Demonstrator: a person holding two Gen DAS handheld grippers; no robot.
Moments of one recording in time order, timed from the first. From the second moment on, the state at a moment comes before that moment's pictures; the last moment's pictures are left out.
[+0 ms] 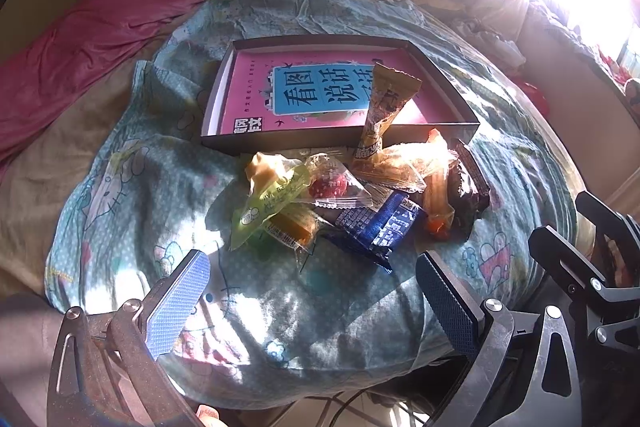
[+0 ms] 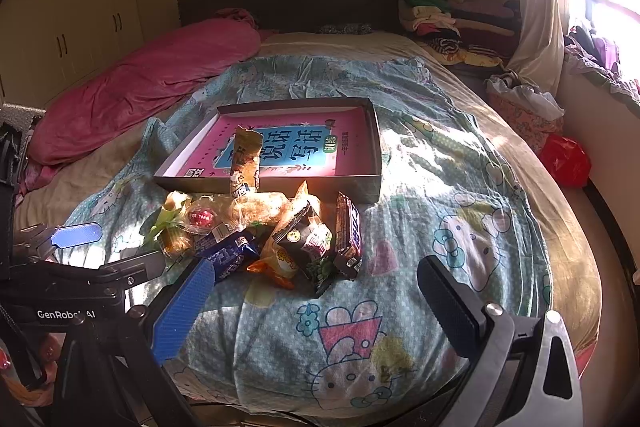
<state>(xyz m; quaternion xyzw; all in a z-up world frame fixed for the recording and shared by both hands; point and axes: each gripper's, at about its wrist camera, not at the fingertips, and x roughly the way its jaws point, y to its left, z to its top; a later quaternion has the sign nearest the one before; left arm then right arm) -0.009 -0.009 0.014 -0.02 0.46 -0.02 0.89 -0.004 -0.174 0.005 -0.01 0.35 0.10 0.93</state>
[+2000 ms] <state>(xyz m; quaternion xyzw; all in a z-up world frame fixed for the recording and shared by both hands) -0.002 0.012 0.000 -0.06 0.48 -0.02 0.88 0.002 -0.181 -0.003 0.01 0.35 0.10 0.93</state>
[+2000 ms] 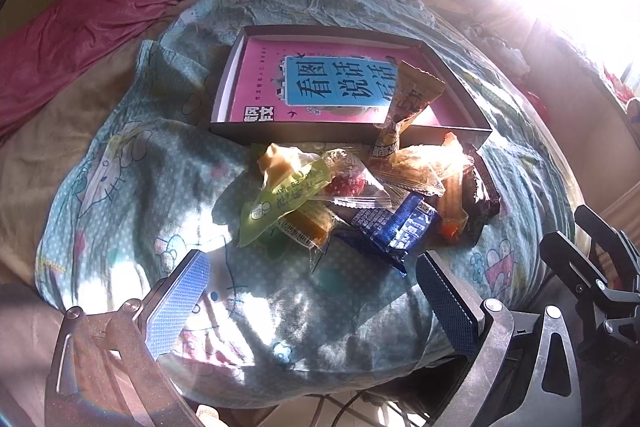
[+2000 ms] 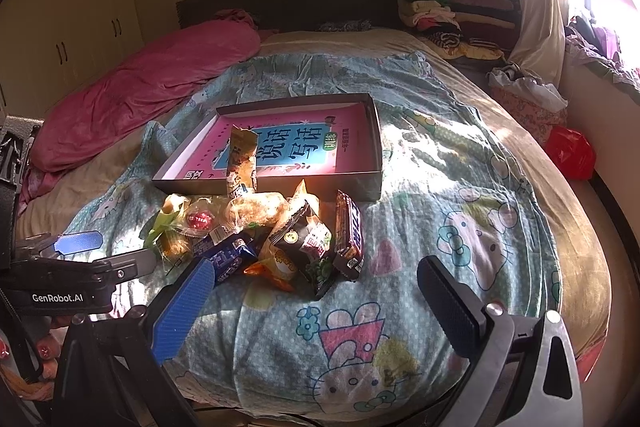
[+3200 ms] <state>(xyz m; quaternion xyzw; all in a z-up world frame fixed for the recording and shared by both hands) 0.076 0.078 -0.029 -0.20 0.50 -0.03 0.84 0.030 -0.199 -0.019 0.03 0.37 0.08 0.93</state>
